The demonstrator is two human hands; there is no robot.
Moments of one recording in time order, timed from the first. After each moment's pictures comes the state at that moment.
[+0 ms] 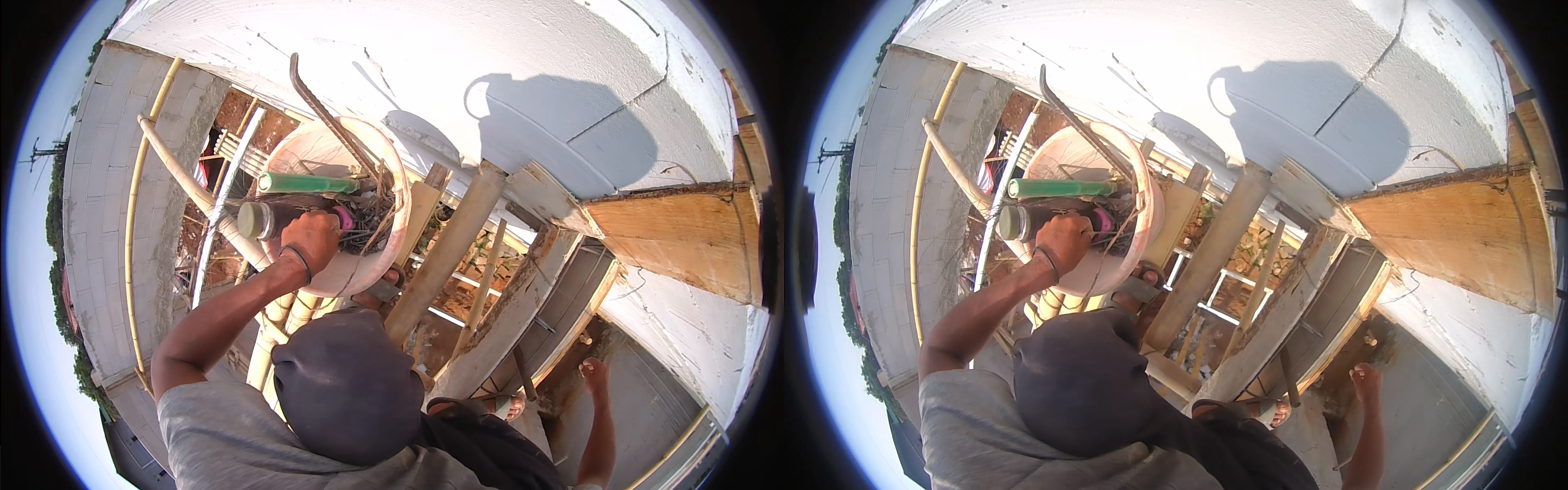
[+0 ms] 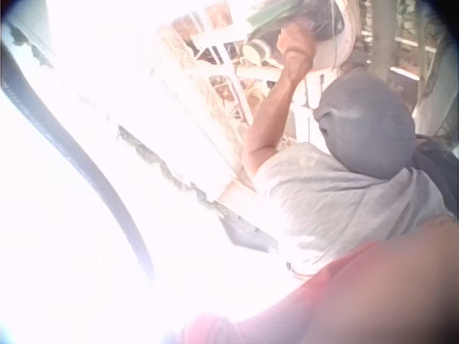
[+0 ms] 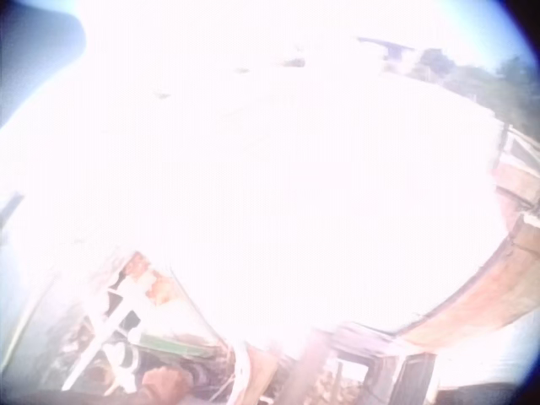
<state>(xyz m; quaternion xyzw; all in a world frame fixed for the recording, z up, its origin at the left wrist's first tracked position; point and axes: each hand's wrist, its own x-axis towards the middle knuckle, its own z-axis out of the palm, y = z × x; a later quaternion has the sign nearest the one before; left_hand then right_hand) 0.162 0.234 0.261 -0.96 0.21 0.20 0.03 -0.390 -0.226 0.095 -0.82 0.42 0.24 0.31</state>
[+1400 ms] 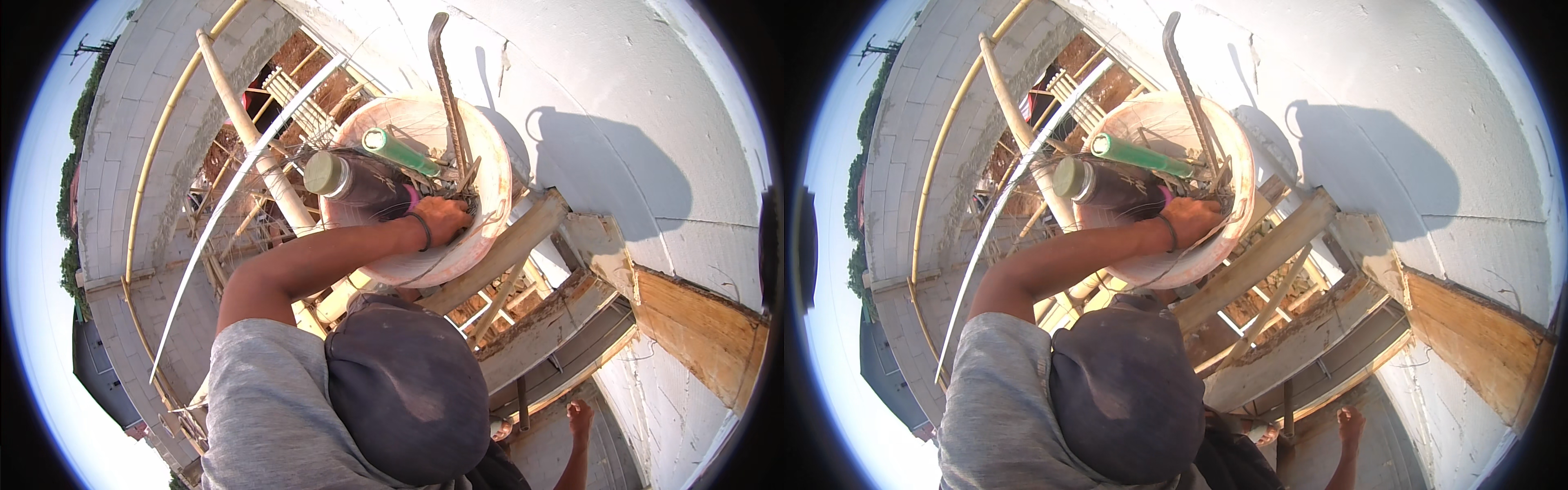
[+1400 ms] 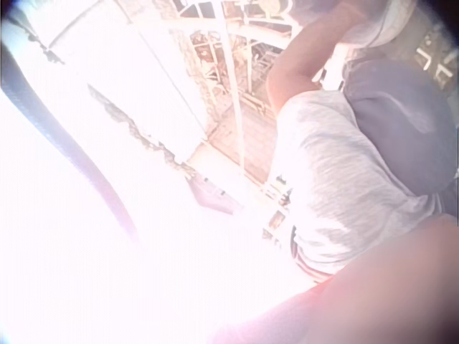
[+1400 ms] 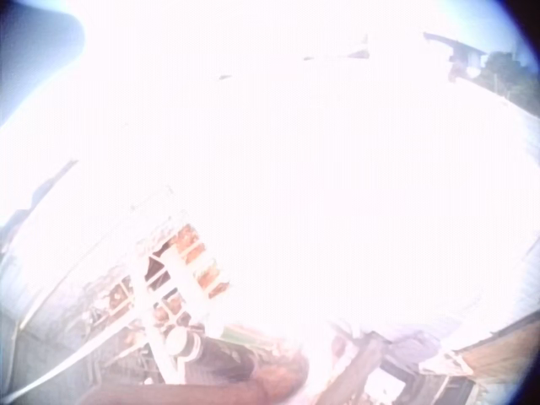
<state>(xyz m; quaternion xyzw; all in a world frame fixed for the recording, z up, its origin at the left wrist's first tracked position) 0.167 0.204 0.153 -0.87 0.44 0.22 -0.08 -0.384 -0.240 0.074 -0.83 0.35 0.27 0.33</state>
